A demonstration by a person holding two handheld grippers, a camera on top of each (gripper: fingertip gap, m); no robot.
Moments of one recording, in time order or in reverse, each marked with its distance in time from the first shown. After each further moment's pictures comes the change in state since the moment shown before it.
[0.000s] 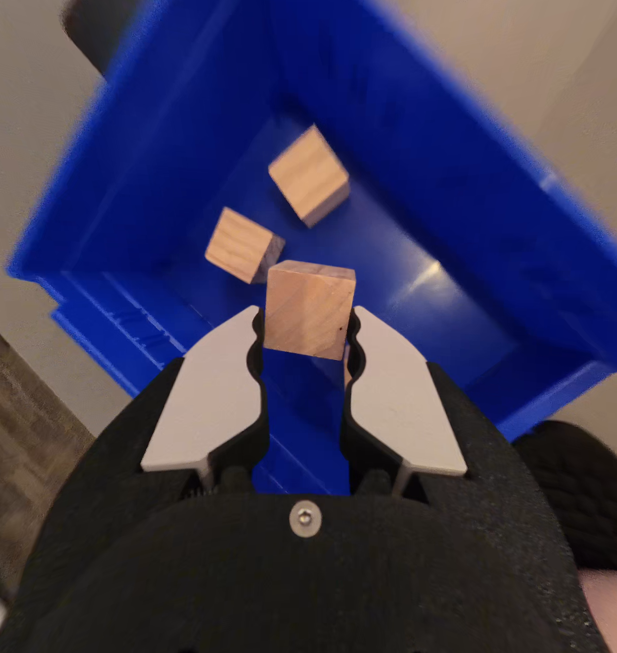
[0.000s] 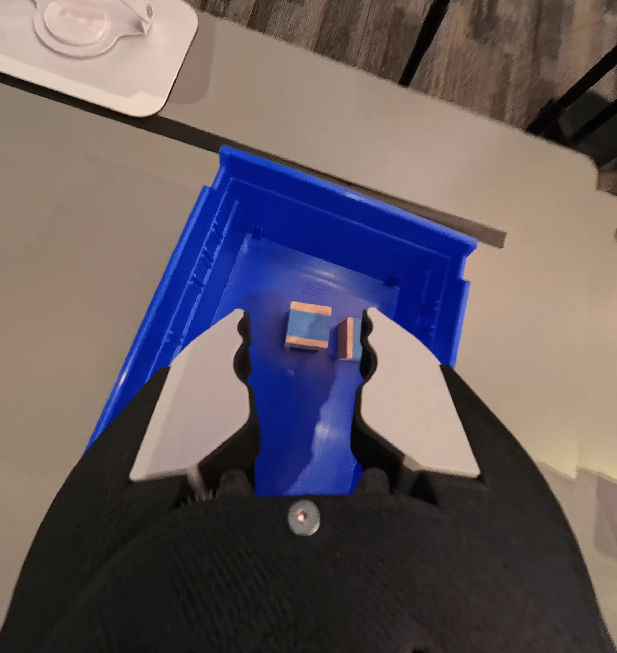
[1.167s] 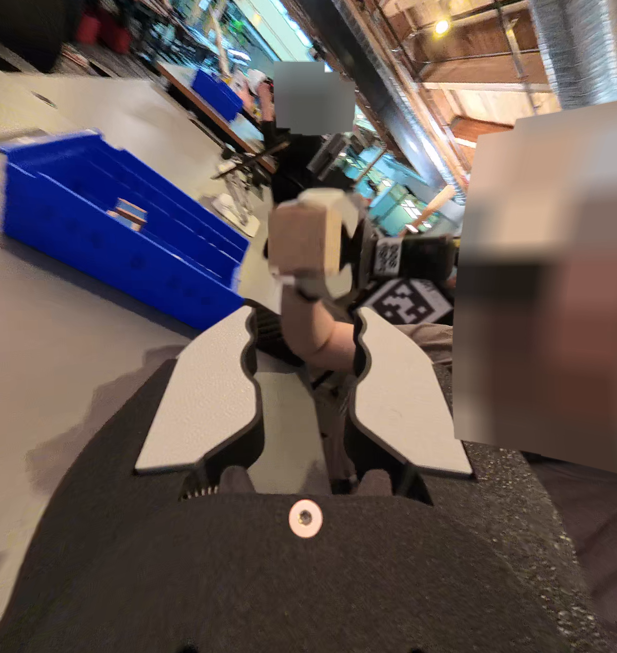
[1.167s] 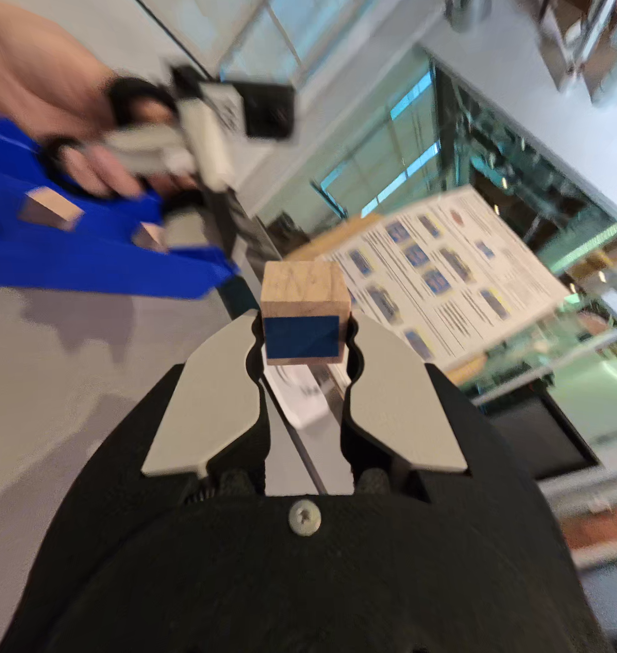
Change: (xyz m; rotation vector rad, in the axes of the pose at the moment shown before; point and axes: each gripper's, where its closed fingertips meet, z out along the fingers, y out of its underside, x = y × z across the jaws) left arm 0.225 -0.170 -0.146 0.692 1.329 -0.128; right arm -0.260 -0.082 -0.137 1.010 -0.165 -0.840
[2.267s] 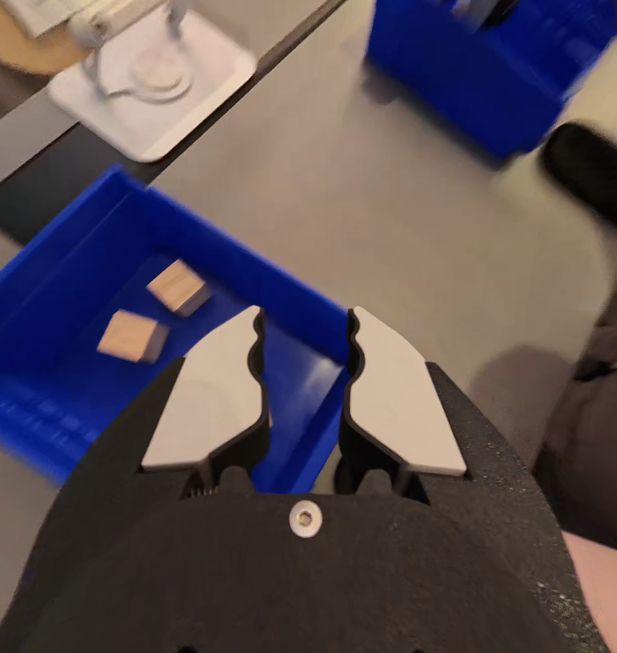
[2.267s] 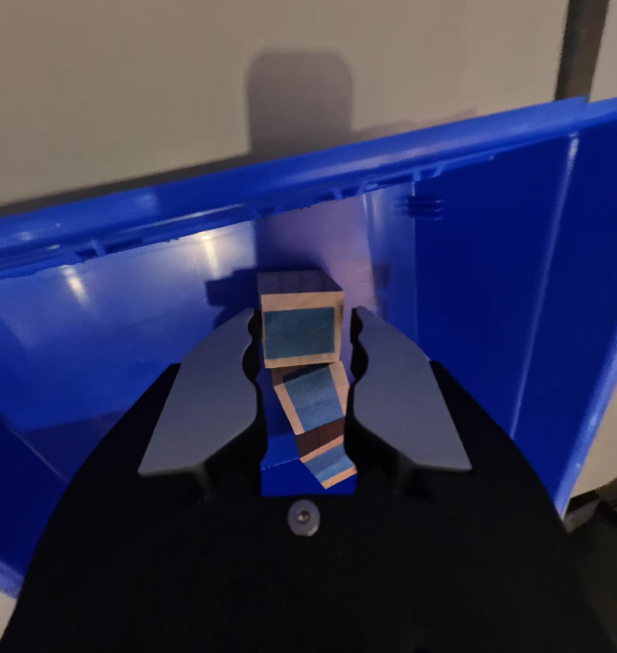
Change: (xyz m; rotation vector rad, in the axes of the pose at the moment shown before) left arm -0.049 0.051 -0.186 -0.399 -0.937 0.229; right arm -0.008 0.351 -0.068 -1.083 -0.809 0.146
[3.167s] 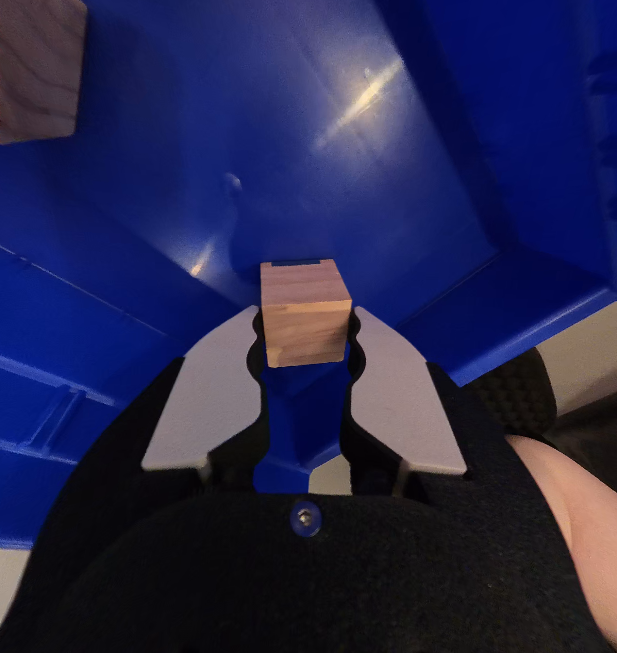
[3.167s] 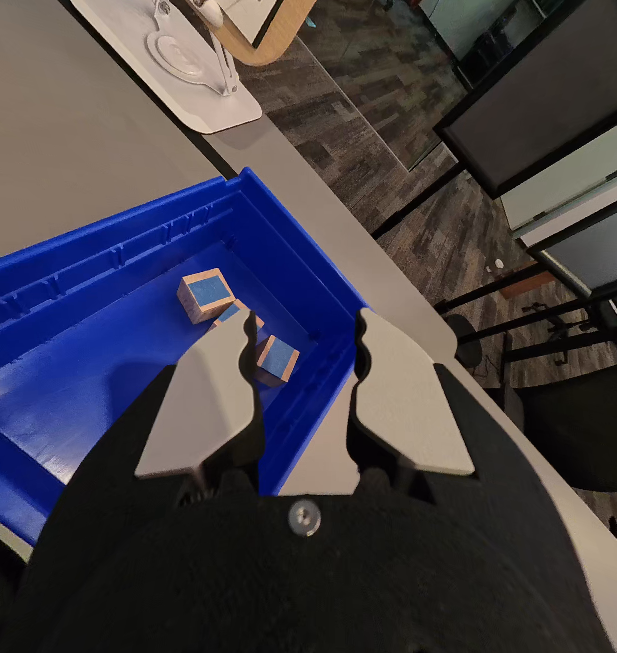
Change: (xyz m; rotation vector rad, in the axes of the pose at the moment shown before) left arm -0.060 0.162 0.061 -0.813 -0.081 -0.239; right arm 0.000 0.052 -0.175 0.547 0.639 0.380
